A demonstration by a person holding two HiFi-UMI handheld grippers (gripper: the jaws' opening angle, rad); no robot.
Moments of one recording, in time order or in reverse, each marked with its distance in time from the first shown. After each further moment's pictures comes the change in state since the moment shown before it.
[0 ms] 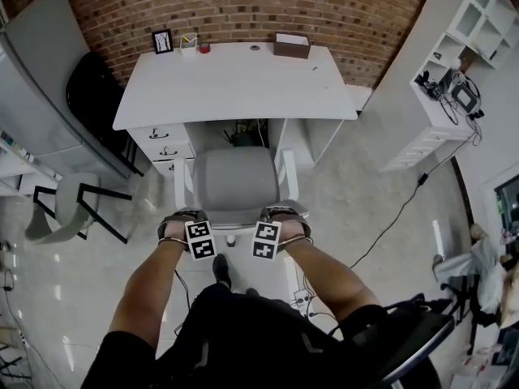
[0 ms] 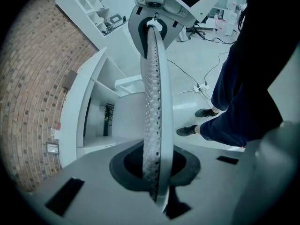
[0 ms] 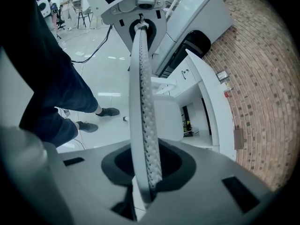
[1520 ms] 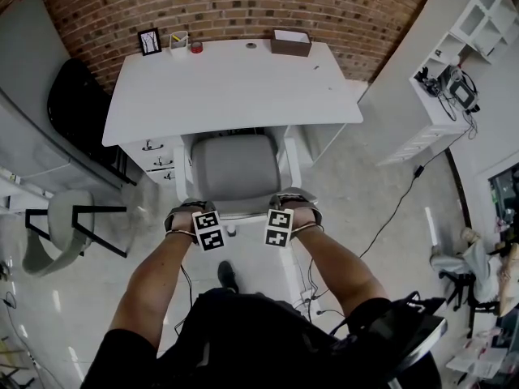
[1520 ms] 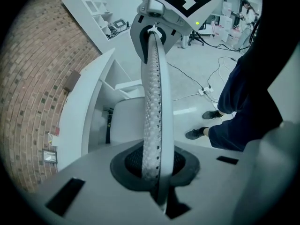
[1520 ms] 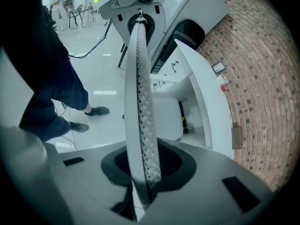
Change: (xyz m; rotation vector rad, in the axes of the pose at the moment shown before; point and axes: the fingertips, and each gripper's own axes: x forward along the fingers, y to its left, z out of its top) left arm 0.032 0.109 -0.006 0.021 -0.092 -0.020; right arm 0.047 -0.101 0.004 0.033 0.060 -0.005
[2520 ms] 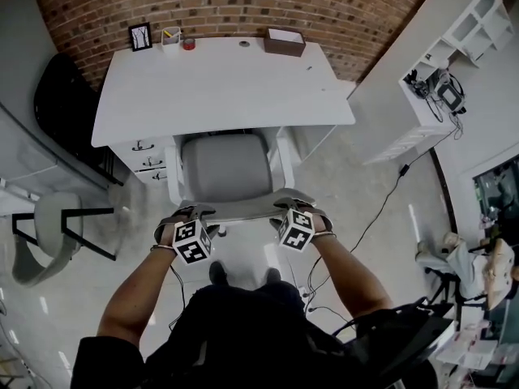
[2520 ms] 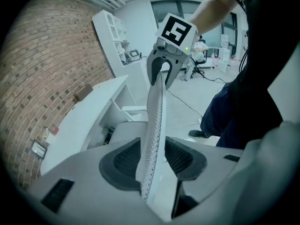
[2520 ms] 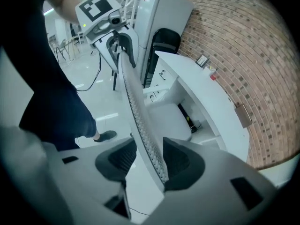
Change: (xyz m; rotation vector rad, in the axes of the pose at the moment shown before) left arm -0.050 0.001 0.014 -0.122 -0.374 -0.006; right arm -0.044 0.000 0.002 0.299 -0.160 0.105
